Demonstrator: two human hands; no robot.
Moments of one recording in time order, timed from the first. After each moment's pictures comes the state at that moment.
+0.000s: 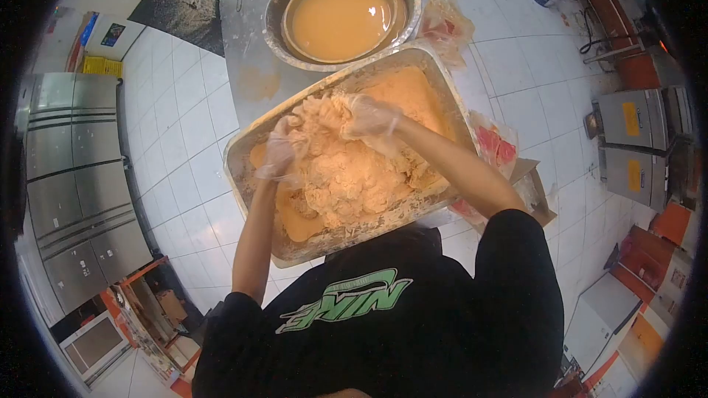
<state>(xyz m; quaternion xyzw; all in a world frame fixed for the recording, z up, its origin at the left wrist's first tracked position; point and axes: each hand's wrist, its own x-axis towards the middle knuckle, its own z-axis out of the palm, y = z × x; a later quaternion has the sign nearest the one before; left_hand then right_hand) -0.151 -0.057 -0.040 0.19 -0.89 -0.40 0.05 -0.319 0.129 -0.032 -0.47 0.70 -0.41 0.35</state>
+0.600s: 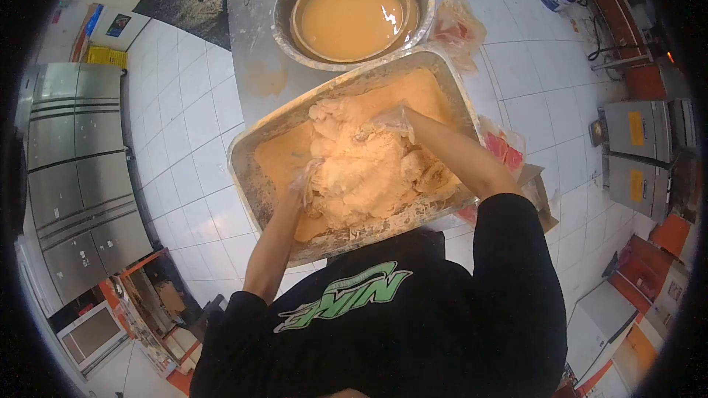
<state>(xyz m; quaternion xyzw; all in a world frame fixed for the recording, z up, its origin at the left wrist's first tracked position) -0.080 -0.043 -0.132 0.21 -0.62 -0.74 -0.14 -0.331 0.153 -0.098 -0.23 0.61 -0.36 0.66</state>
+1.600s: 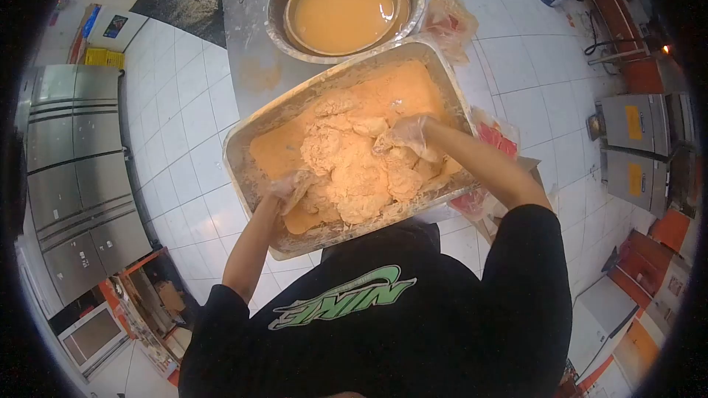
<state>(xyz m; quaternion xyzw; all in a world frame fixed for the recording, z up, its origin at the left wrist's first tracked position) -0.053 -0.046 -0.066 0.30 -0.64 -0.63 -0.32 -0.313 0.201 -0.047 -0.14 0.70 -0.15 0.69</state>
